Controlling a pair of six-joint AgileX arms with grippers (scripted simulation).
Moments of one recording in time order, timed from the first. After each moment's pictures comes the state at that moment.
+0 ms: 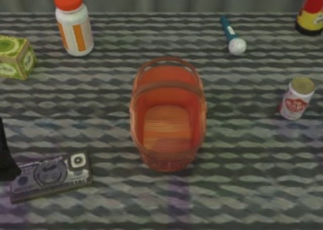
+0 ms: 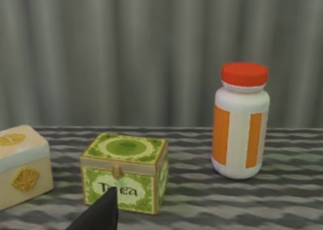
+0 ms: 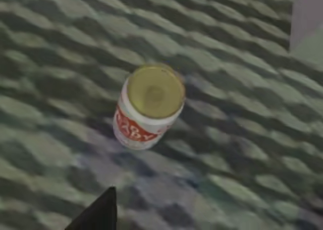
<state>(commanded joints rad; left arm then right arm) 0.00 0.00 0.00 0.00 0.00 0.00 0.07 1.11 0.95 -0.62 0.00 -0.32</state>
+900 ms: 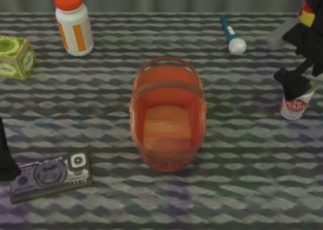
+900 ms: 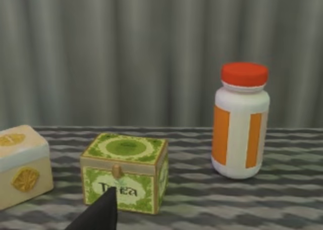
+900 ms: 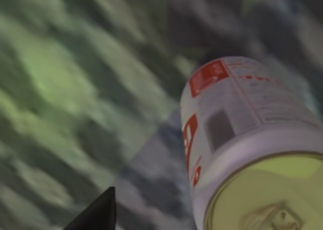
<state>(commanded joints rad) 0.00 0.00 0.00 0.00 0.00 0.00 0.13 2.21 1.84 -1.20 0.00 -0.62</state>
